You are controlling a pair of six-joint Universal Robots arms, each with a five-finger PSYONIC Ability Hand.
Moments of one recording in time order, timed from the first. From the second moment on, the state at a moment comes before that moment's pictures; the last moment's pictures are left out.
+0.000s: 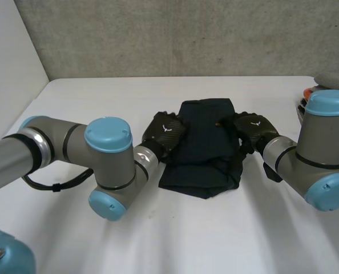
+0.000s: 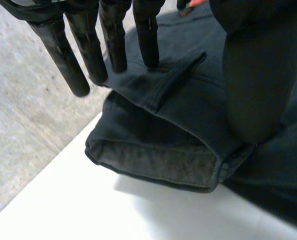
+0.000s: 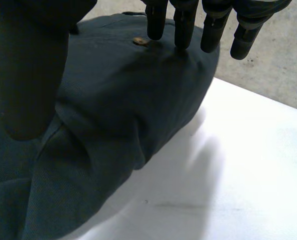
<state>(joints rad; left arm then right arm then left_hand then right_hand) 4.06 -2.42 -1.11 3.37 -1.47 3.56 1.91 -0.98 1.36 -0.03 1.36 3.02 0.42 0.41 0.41 0.41 0.24 0.22 0.21 0.21 0.21 0.04</state>
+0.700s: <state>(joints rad) 4.10 -2.08 -1.44 3.25 -1.42 3.53 1.96 -0.71 0.95 0.28 1.28 2.76 0.42 0.50 0.51 0.50 0.32 0.19 0.20 0.20 0.21 0.04</state>
